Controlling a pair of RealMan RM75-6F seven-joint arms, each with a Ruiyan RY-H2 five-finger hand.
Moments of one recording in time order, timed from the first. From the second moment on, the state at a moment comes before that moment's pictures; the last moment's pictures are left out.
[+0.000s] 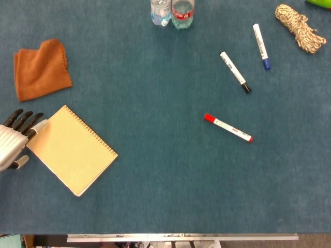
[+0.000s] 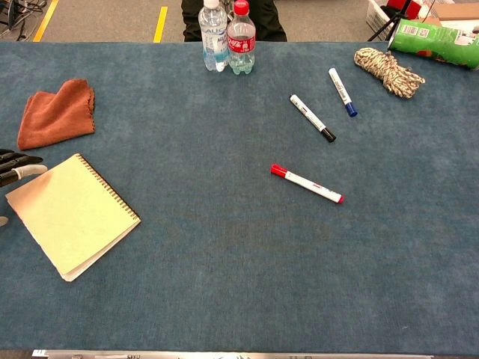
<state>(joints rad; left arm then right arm) -0.31 -1.41 0.25 -0.79 1.79 1.27 -0.30 0.03 -1.04 0.07 -1.65 -1.52 1.52 0.15</state>
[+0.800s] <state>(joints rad) -0.40 -1.46 0.23 -0.83 1.81 1.26 -0.29 0.02 -1.03 0.07 -1.65 -1.51 1.54 0.15</state>
